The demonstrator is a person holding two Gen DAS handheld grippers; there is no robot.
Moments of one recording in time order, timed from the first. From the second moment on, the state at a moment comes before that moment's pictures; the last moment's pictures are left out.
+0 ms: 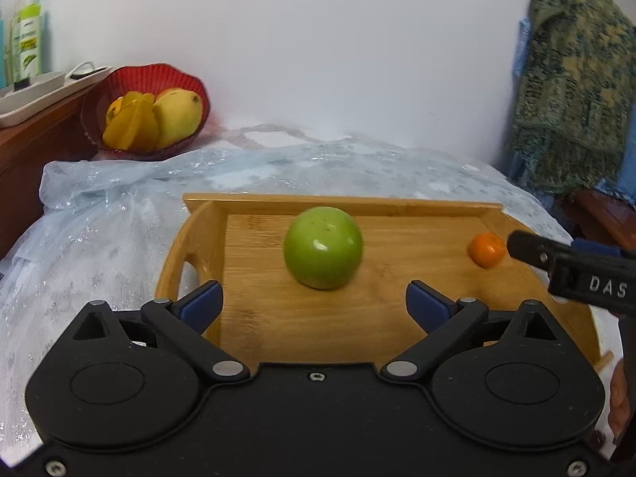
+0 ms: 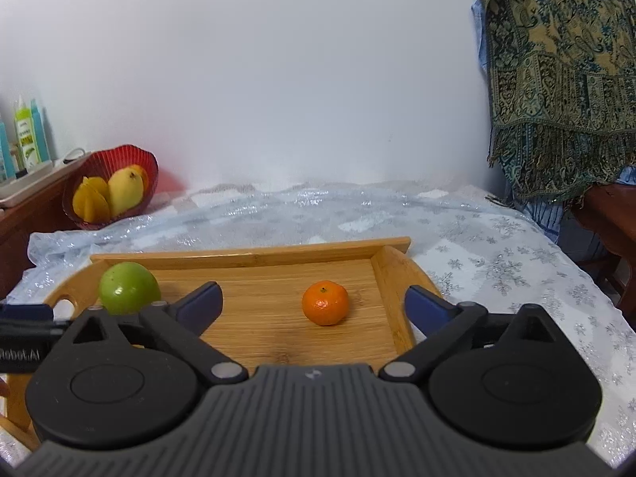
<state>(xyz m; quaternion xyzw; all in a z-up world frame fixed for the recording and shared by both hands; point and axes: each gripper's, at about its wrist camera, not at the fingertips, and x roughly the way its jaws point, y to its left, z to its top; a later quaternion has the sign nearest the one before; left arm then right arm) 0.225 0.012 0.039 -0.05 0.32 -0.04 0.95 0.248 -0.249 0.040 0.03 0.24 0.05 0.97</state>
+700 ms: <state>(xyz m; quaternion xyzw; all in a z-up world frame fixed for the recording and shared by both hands) 0.162 0.000 0.039 -0.02 0.29 -0.05 0.95 0.175 -0.251 0.033 0.02 0.19 0.05 0.98</state>
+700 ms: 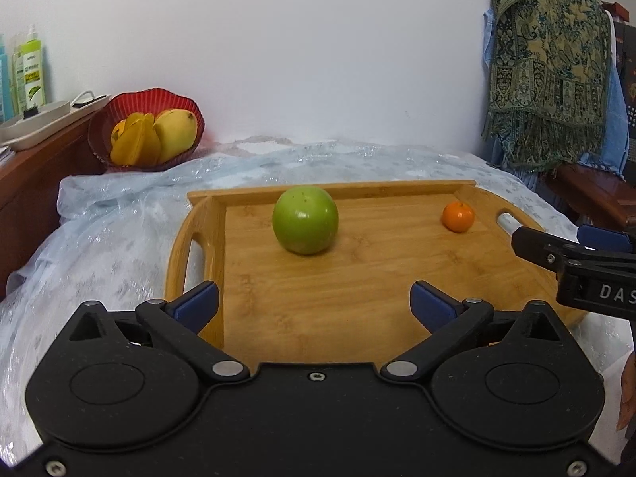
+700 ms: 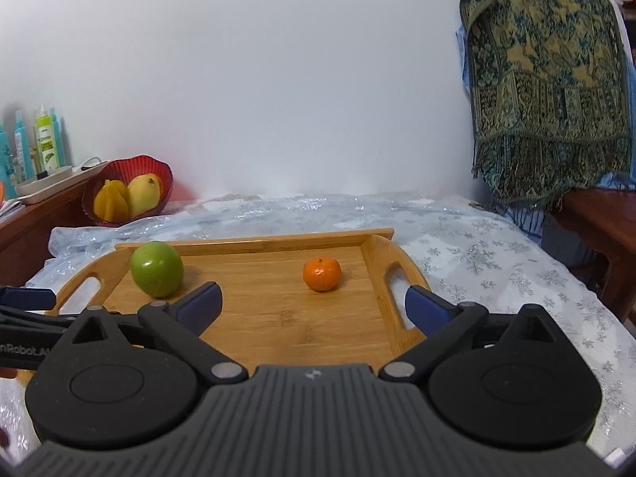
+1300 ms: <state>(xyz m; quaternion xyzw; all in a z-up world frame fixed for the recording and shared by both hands) 0.082 0.010 0.019 -0.04 0.27 -0.05 0.96 0.087 -0.229 0.006 0.04 0.14 0.05 0.99</state>
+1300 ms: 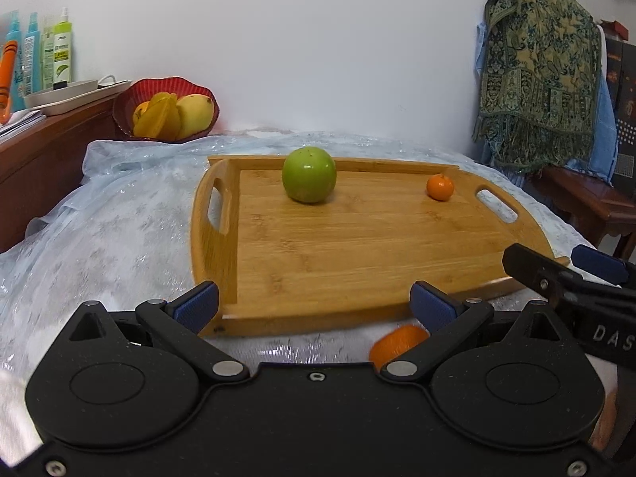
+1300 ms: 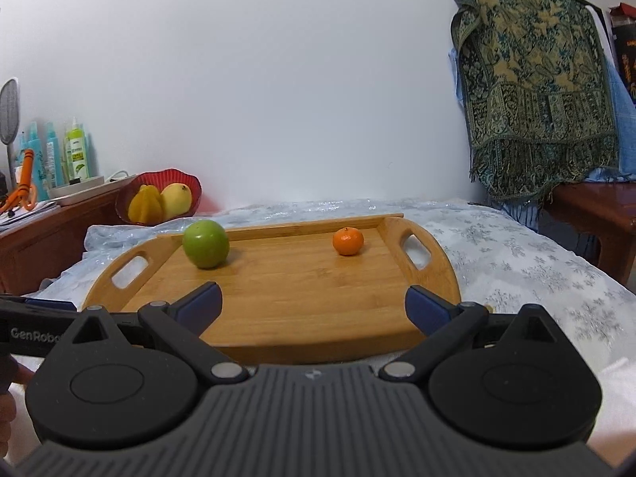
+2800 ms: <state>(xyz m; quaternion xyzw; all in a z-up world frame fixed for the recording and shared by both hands) 0.008 -0.024 0.008 -0.04 0.31 -0.08 0.95 0.037 -0.234 -0.025 -0.01 0.22 0.11 0.97</state>
